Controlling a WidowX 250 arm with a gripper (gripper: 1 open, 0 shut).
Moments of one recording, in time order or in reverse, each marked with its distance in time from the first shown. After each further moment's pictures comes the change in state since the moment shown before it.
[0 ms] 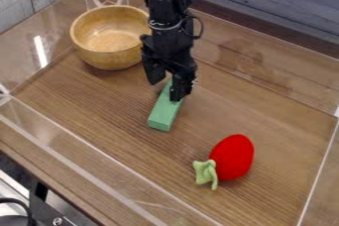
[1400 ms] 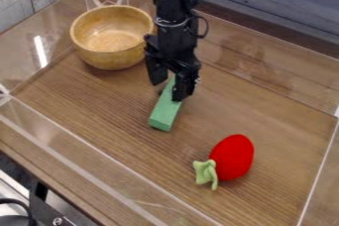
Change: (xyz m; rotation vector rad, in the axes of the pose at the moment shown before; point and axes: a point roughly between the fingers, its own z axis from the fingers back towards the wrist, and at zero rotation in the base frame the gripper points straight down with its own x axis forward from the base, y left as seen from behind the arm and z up) arm -0.004 -0.001 -0.003 -0.023 0.097 0.007
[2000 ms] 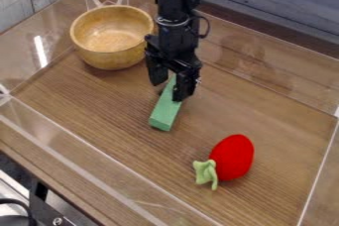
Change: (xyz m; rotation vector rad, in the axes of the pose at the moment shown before) arm -0.004 0.000 0.000 -0.011 0.047 0.002
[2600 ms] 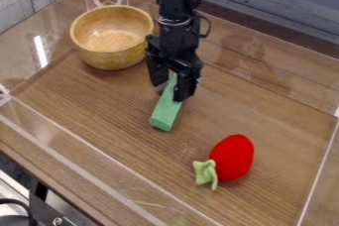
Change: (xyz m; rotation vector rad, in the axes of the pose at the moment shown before) arm -0.004 -0.002 0.000 -0.009 0.044 0.000
